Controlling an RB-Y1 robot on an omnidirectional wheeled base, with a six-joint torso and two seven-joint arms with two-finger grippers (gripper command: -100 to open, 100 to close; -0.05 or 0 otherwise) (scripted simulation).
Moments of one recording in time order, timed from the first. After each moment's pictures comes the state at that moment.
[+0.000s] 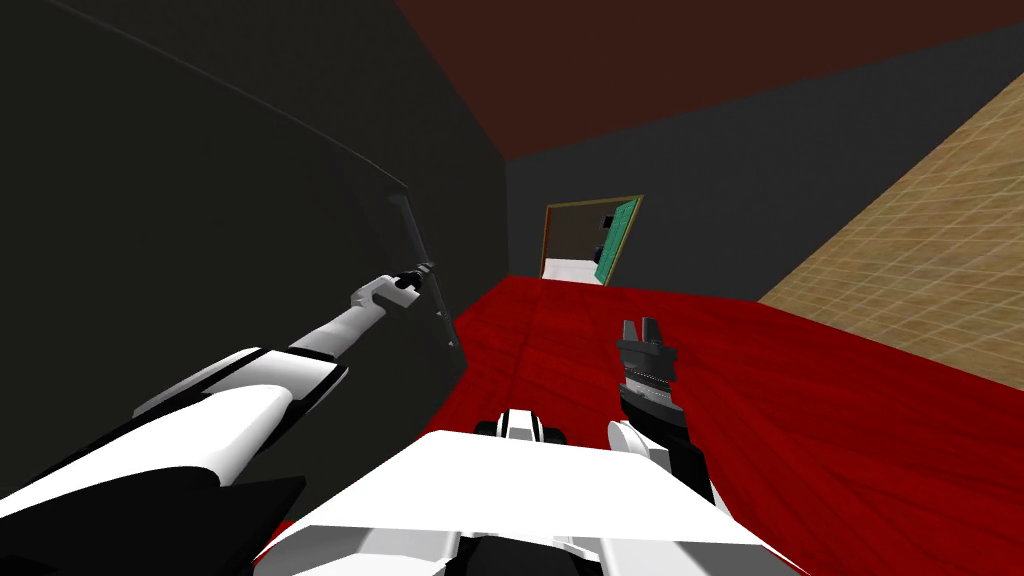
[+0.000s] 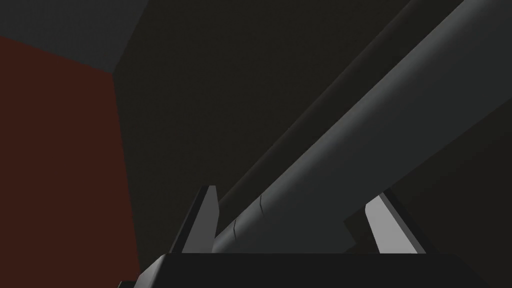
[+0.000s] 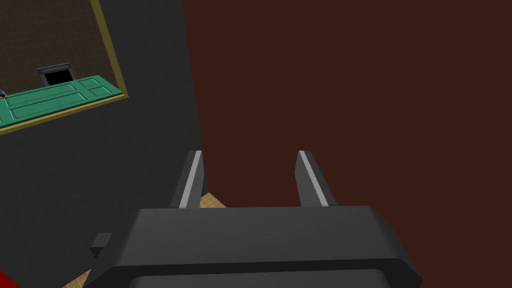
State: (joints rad) left arm -0.64 1.08 -0.21 -1.22 0.12 0.37 0.06; right arm 0.54 0.05 -0.02 -2.23 -0.11 -0.60 0.10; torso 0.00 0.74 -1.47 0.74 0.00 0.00
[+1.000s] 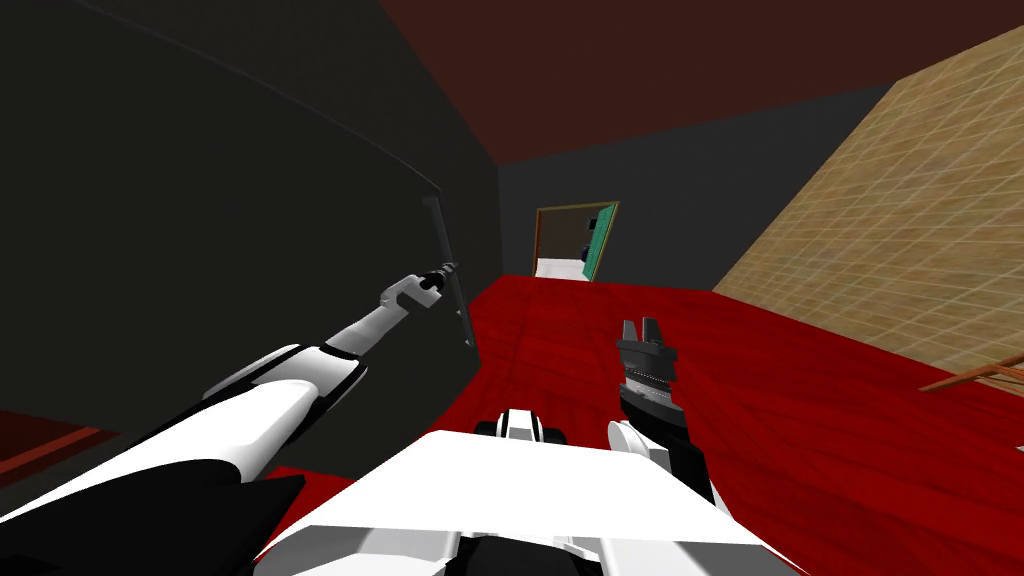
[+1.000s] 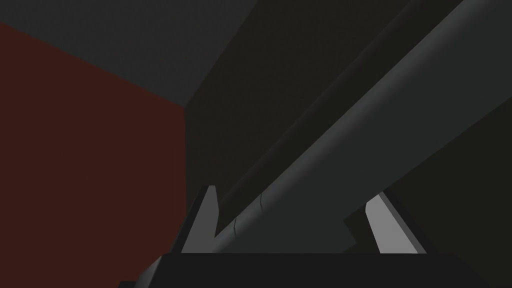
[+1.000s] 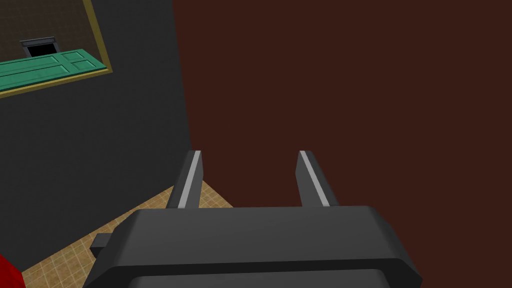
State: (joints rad) left arm -0.68 0.98 -0.28 -1.43 0.09 0.47 0.07; right arm 0.54 0.05 -0.02 -2.23 -0.11 -0.60 0.10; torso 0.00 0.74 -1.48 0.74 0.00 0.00
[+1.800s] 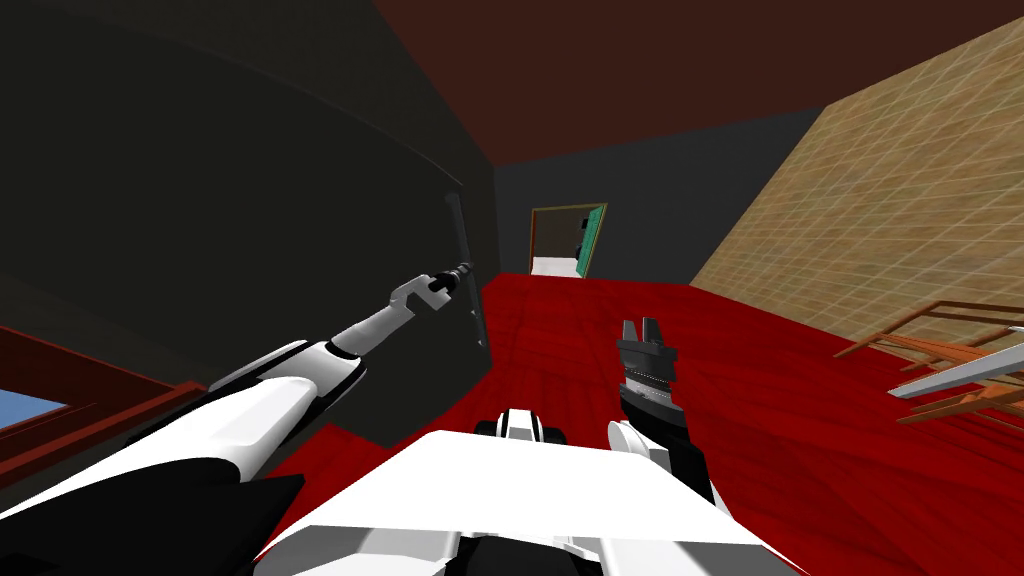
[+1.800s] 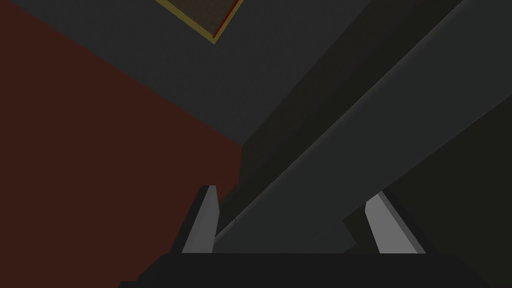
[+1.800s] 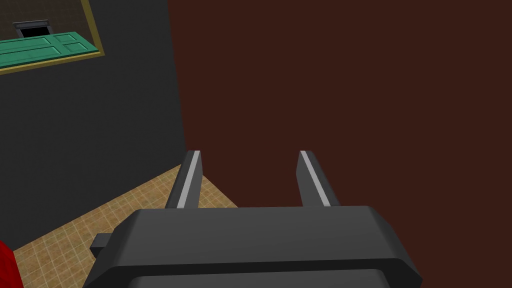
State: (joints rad) left arm -0.70 1.00 -0.39 -1.60 0.17 0.46 0.09; right arm 0.54 0.05 -0.02 -2.23 -0.11 -0.60 0.10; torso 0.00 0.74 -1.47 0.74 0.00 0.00
